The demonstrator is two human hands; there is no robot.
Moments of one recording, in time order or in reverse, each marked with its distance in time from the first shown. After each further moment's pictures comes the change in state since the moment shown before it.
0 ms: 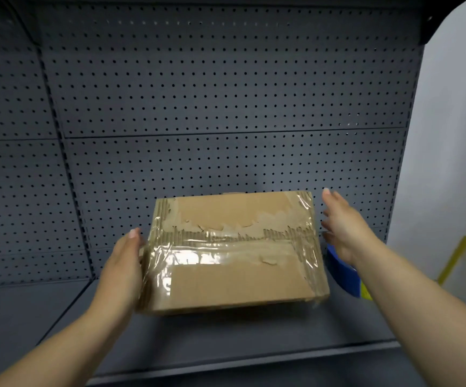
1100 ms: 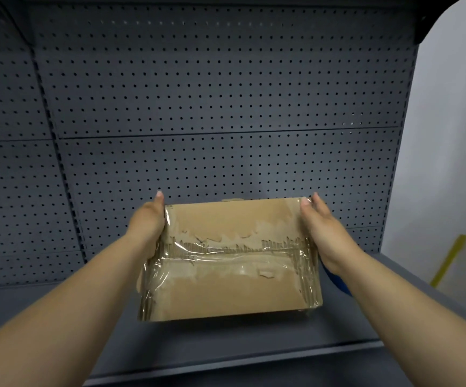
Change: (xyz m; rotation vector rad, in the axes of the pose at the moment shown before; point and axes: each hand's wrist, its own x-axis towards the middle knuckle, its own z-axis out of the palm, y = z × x) left_hand 0.070 0.042 0.056 0.242 -0.002 -0.191; right_hand -0.019 0.009 0.008 0.003 -0.206 -0.158
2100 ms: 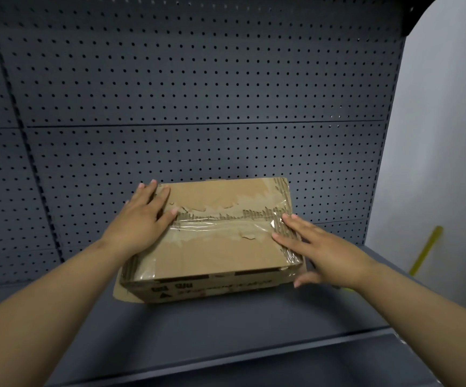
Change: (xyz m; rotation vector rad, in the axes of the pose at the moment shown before) left_hand 0.015 -0.024 0.000 0.801 -0.179 0.685; right_hand 0.003 0.044 -0.056 -1.435 -0.411 -0.677
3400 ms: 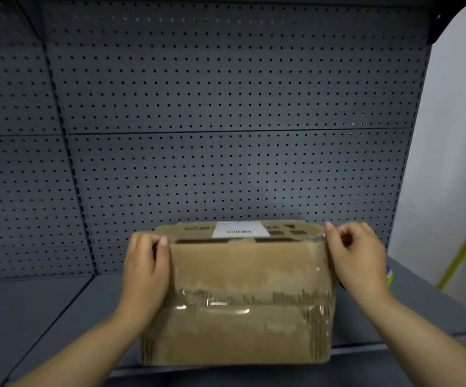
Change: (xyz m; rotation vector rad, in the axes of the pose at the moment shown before) left_hand -0.098 0.015 0.012 -0.522 0.546 -0.091; right_hand 0.004 -0.062 -0.027 0.534 0.761 0.750
